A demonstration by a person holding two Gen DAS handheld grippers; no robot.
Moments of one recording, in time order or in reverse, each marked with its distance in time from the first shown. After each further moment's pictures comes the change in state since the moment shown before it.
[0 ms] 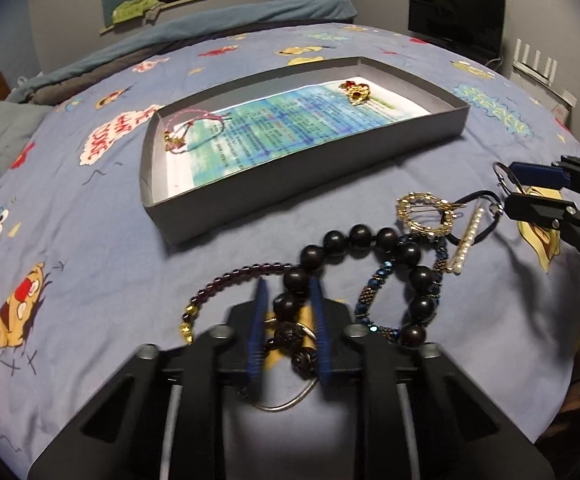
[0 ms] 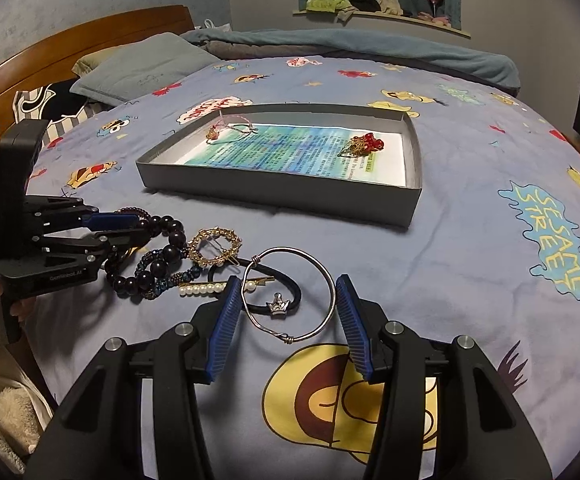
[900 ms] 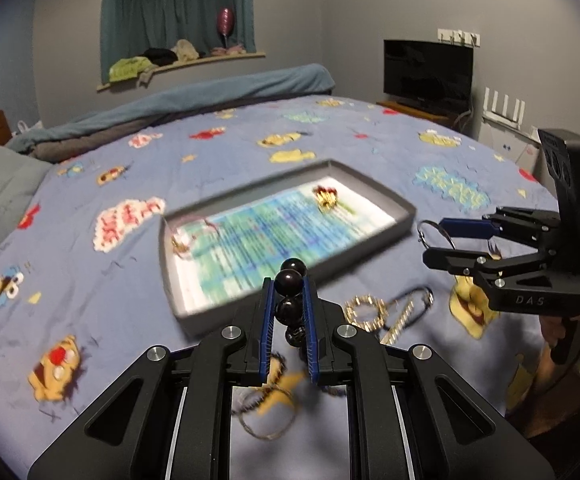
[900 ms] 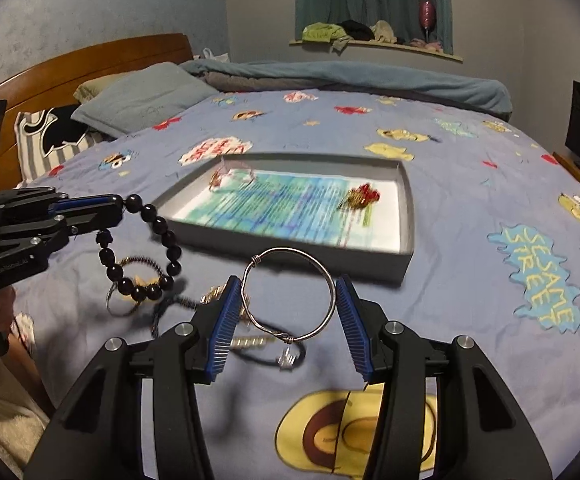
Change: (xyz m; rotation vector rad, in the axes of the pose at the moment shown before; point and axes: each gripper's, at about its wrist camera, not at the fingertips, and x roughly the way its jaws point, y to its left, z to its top) left arm -0.079 -0.003 0.044 0.015 -0.259 -0.039; right arm -0.018 0.004 0.037 0.010 -0.123 -0.023
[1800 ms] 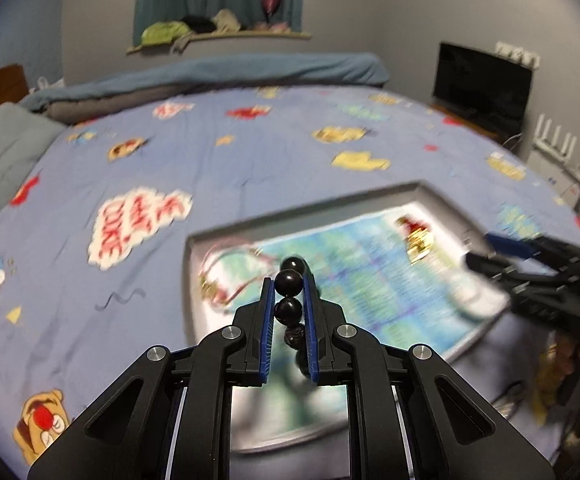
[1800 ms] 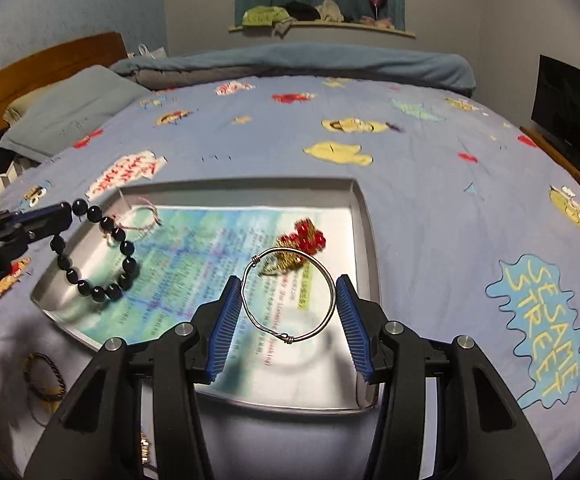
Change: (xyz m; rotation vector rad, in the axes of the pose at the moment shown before) left arm 0.117 0.072 0.039 -0.145 0.096 0.070; right arm 0.108 -0.054 0.050 0.102 0.092 -0.168
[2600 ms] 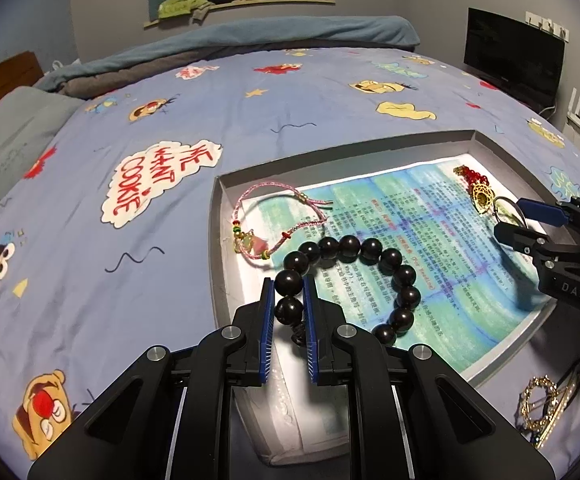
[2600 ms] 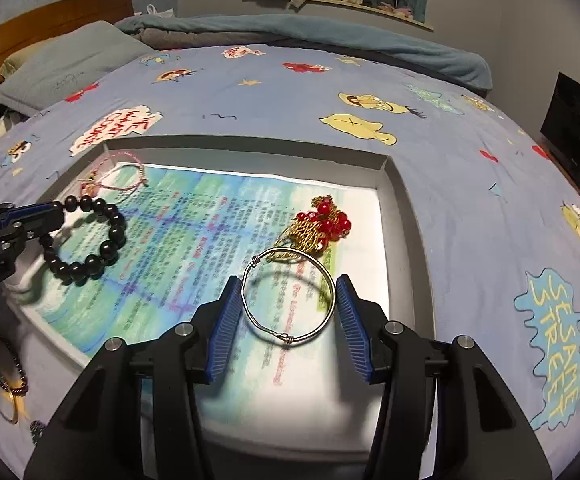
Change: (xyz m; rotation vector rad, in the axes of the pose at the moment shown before) left arm 0.036 0.017 -0.020 0.006 0.105 0.106; right arm 0.037 0.023 0.002 -0.107 0.077 -0.059
